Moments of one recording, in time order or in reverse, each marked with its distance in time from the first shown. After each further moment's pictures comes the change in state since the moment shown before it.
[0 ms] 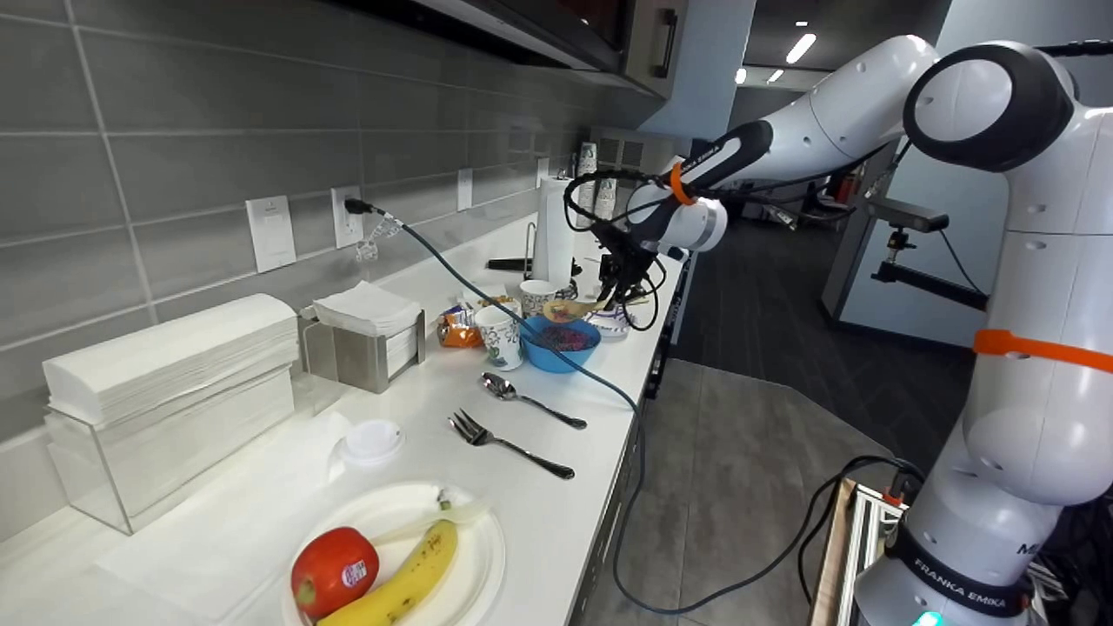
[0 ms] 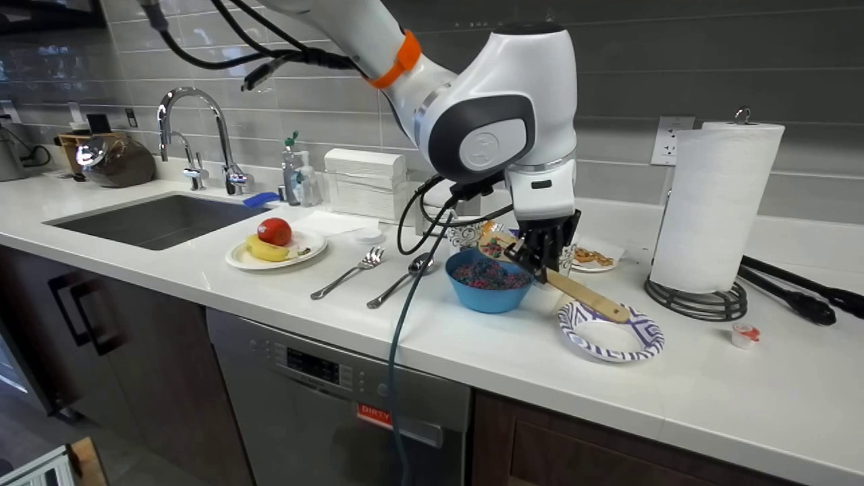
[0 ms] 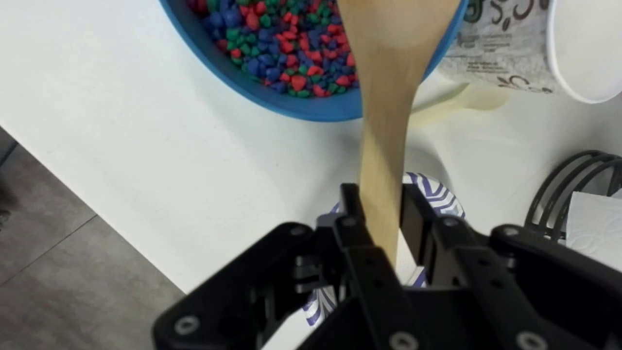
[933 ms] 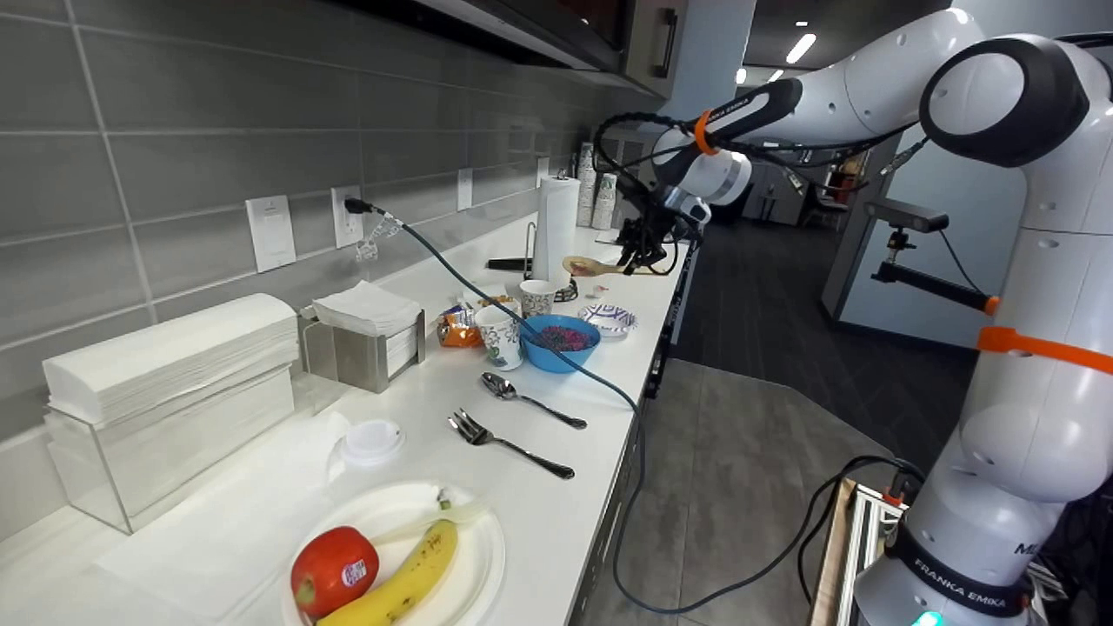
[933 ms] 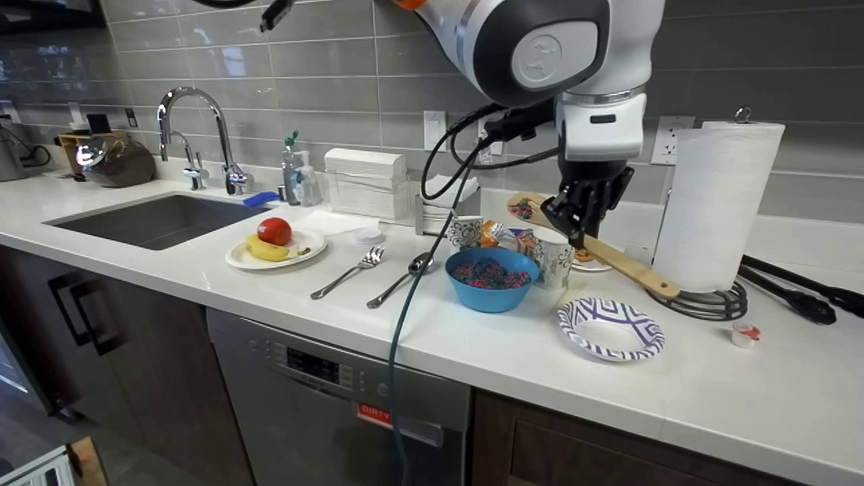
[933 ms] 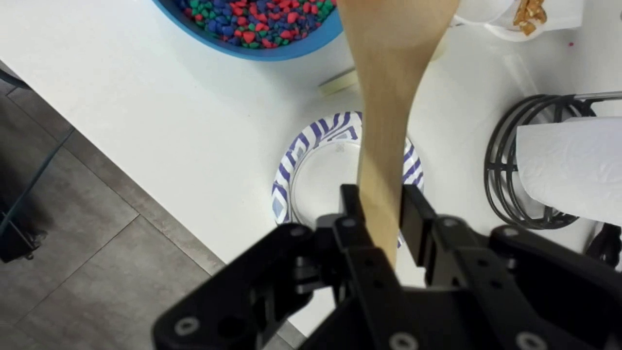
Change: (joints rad) arm -0.045 -0.052 -0.075 0.148 0.055 -0.258 -0.003
